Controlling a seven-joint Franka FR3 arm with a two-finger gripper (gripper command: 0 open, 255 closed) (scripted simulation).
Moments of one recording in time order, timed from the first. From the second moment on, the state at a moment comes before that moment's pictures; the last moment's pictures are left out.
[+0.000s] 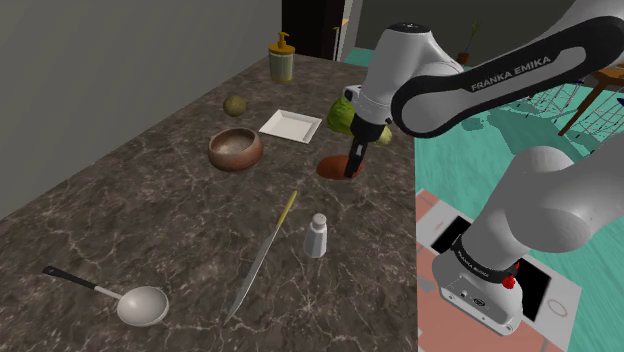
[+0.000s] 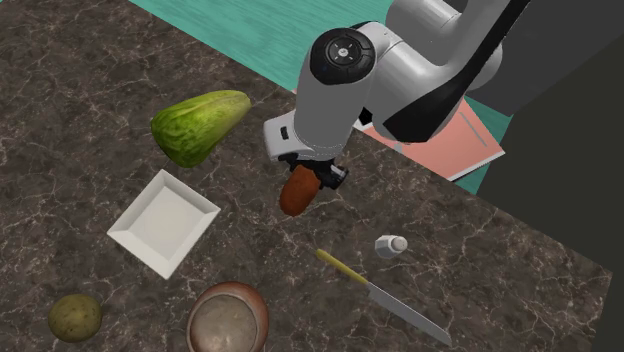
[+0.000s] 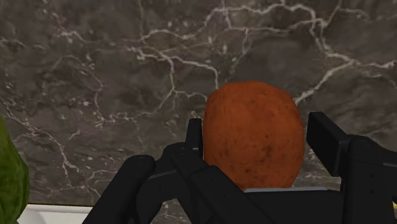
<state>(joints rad) 0.27 -0.56 0.05 -2.81 -0.01 2.38 -0.24</state>
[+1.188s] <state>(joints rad) 0.27 -0.68 0.04 -2.64 -0.01 2.09 -0.25</state>
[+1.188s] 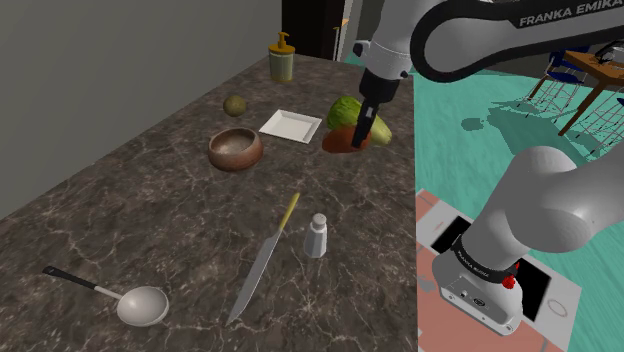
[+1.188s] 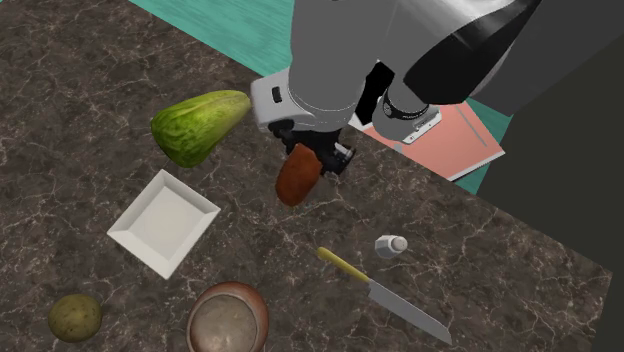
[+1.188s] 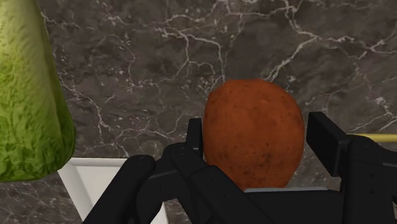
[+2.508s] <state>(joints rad) 0.28 -0.26 0.12 -2.15 -0.02 2.03 -0.15</state>
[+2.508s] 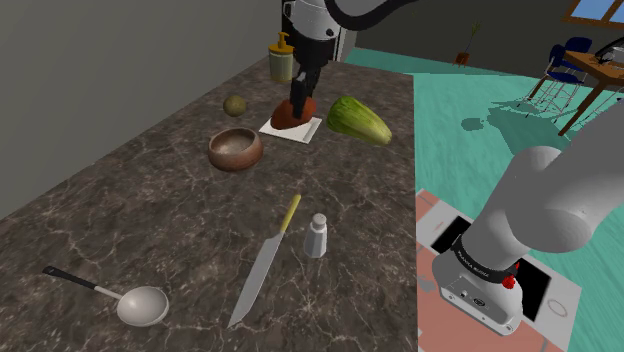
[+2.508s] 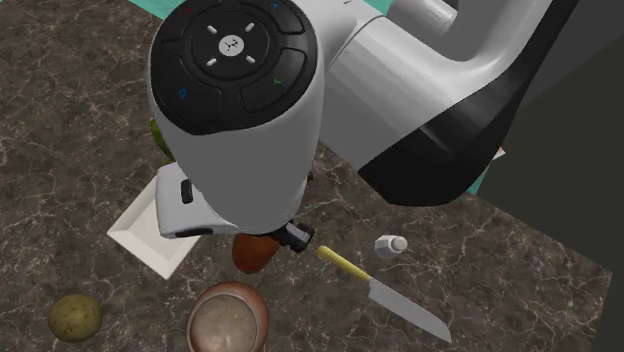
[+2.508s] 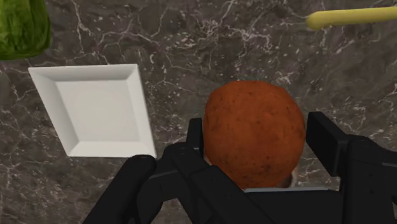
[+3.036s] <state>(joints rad) 0.30 0.06 0.16 -1.77 -0.07 1.96 -0.08</state>
